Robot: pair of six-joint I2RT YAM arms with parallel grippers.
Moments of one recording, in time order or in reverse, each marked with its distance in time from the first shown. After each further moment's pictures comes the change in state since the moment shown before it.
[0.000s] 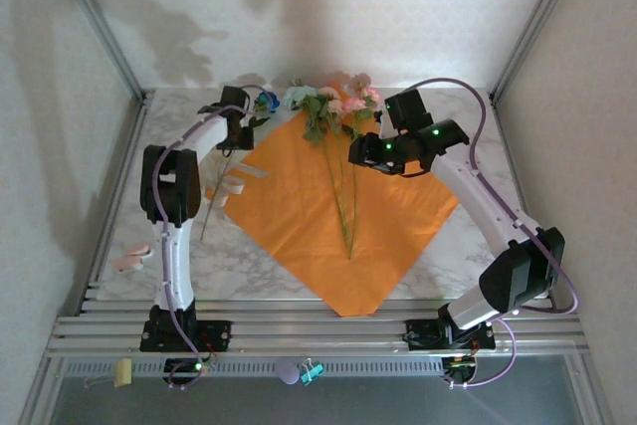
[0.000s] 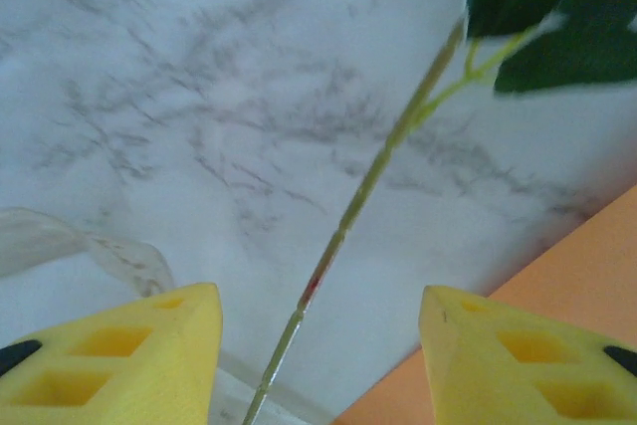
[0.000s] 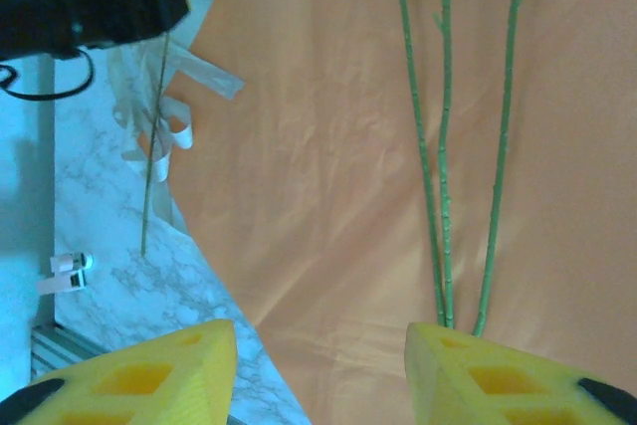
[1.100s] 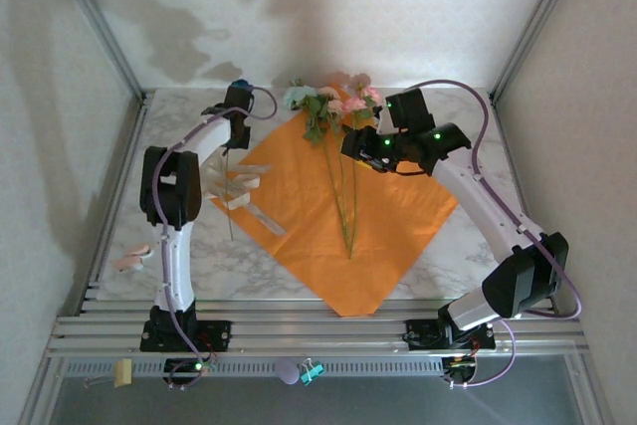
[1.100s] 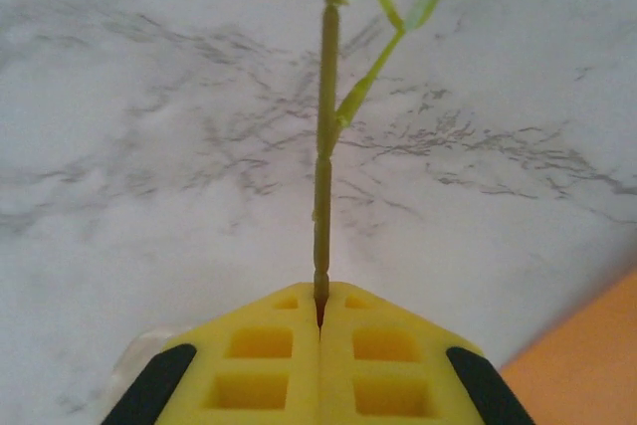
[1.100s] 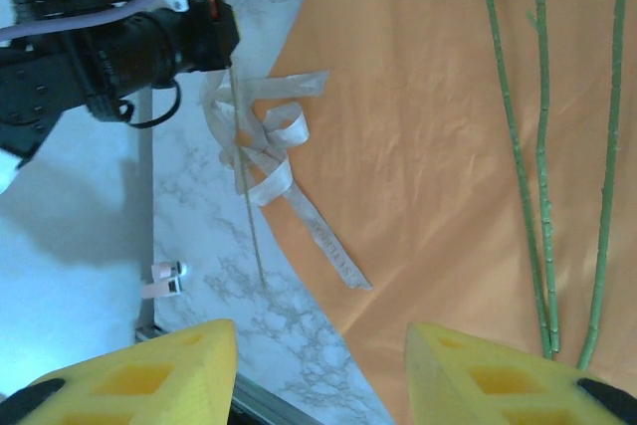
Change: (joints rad) left arm -0.034 -0.053 -0.020 0.029 -0.225 0.119; right arm 0.008 -0.030 -0.032 0.117 -0.097 0.149
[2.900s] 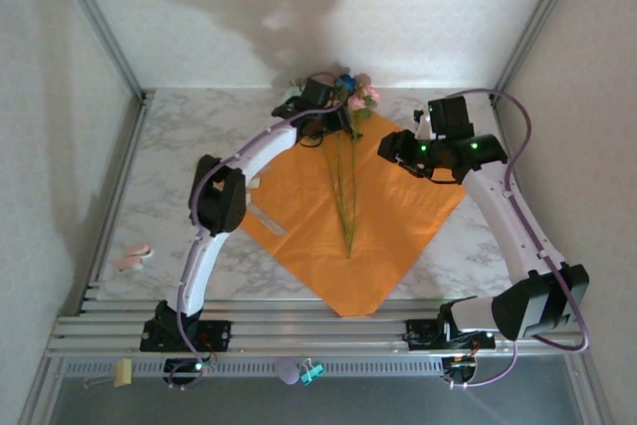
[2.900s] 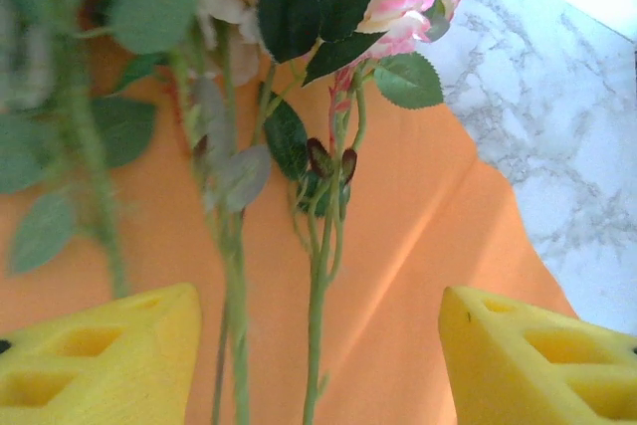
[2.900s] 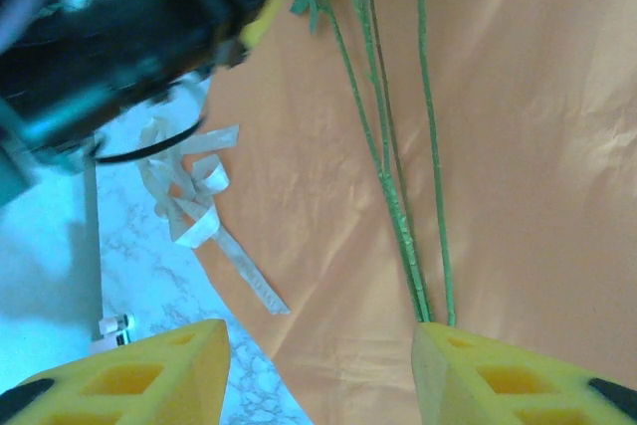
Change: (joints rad) left arm -0.345 0.114 0.328 0.120 0.428 -0.754; right arm -0.186 -0.138 -0.103 -0.073 0.042 -0.098
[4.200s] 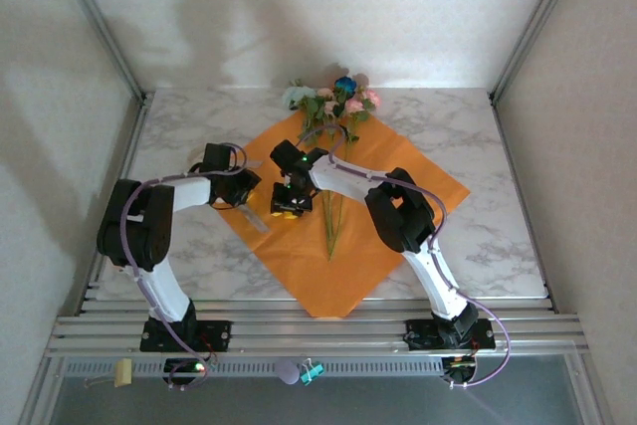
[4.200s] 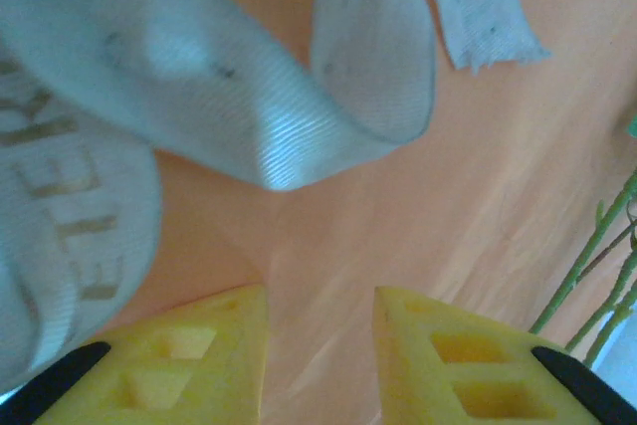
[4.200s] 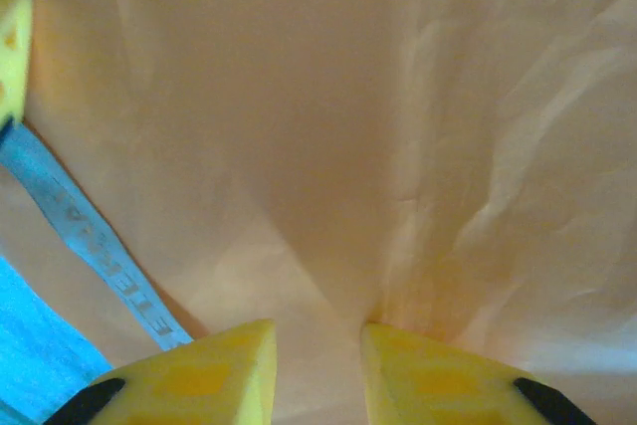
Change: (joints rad) left arm 0.387 -0.533 -1.204 0.457 0.277 -0.284; right arm 0.544 0.961 0.457 0.101 0.042 0.201
